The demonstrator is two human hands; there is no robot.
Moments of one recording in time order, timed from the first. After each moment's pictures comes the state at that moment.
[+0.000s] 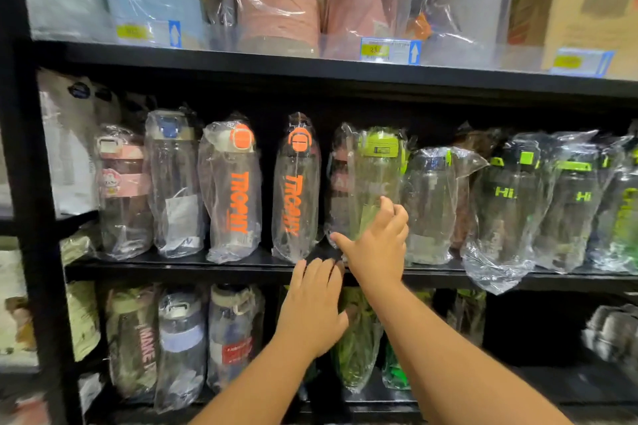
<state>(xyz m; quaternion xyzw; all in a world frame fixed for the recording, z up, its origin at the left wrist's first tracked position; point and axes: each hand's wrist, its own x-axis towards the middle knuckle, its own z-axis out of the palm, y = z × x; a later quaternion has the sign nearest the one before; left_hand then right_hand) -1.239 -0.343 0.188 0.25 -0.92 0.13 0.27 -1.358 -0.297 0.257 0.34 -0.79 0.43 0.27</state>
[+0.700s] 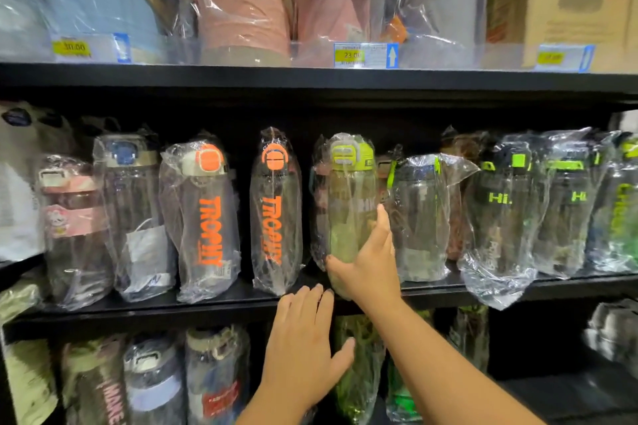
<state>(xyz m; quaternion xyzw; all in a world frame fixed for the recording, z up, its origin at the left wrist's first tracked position) -1.250 -0.357 0.174 0.21 -0.90 0.14 0.36 -1.381 -0.298 0.259 0.40 -0.74 0.53 0.14</state>
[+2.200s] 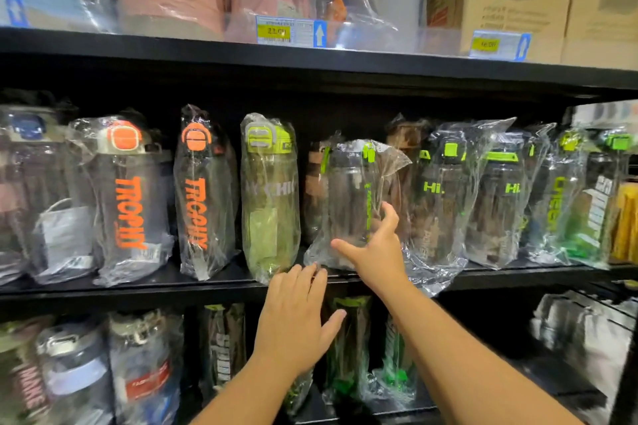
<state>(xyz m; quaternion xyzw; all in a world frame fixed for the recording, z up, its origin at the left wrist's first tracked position) -1.339 -0.298 0.181 0.23 -0.91 0.15 0.31 -1.490 -0.217 0.255 0.37 -0.72 0.59 0.03</state>
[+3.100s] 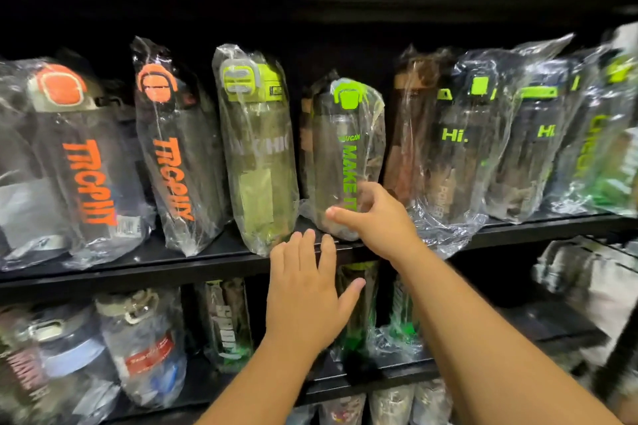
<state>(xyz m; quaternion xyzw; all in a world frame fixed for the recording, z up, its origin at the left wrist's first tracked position) -1.350 -0.289 0.173 0.26 -0.89 0.17 0.32 -1.491 -0.221 0.251 0.38 -0.78 0.50 -0.01</state>
